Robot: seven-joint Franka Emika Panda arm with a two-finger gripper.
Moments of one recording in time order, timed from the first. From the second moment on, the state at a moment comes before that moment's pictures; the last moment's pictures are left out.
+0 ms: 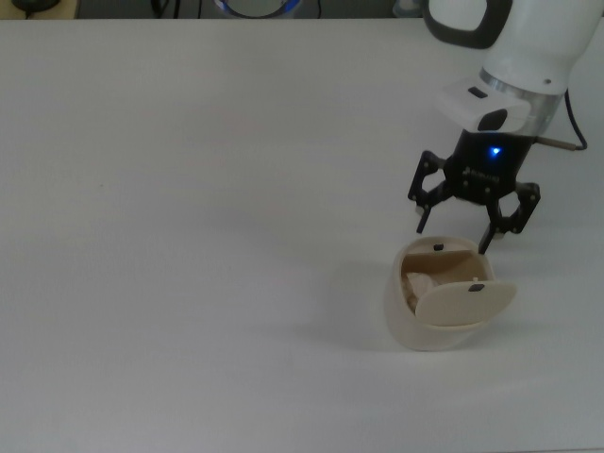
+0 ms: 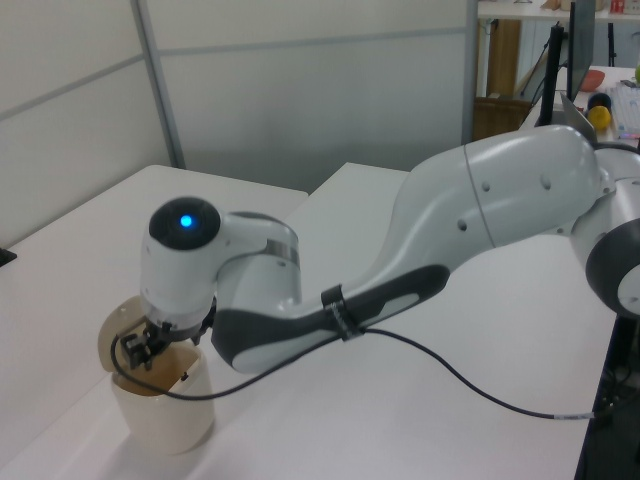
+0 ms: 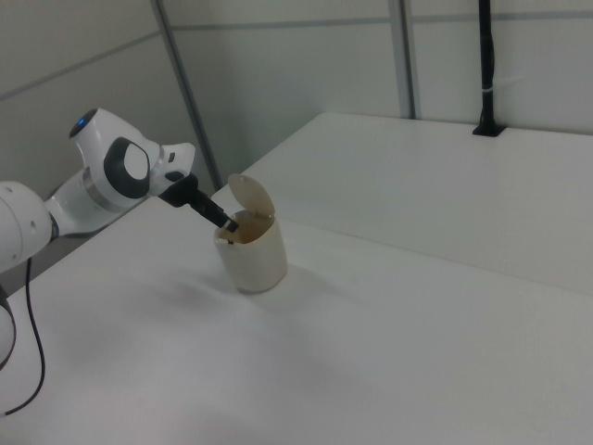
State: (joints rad) arm 0.55 0.52 -0.14 -1.36 -0.39 2.23 1.00
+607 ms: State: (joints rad) arm 0.45 0.27 -0.17 -1.34 -0.06 1.57 0.32
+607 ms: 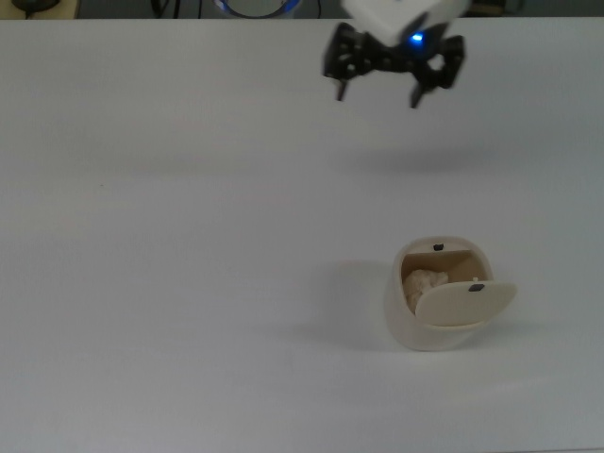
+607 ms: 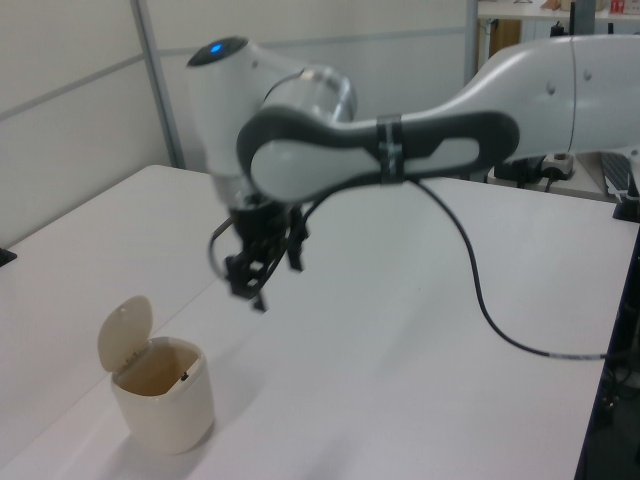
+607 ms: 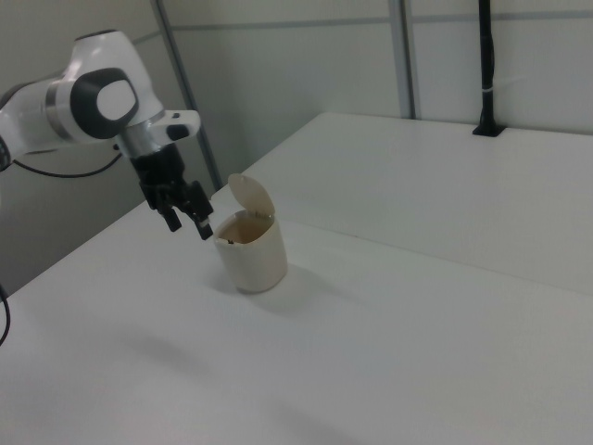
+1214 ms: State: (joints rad) arm 0.05 0.20 -0.18 -1.35 0.02 1.52 -0.08
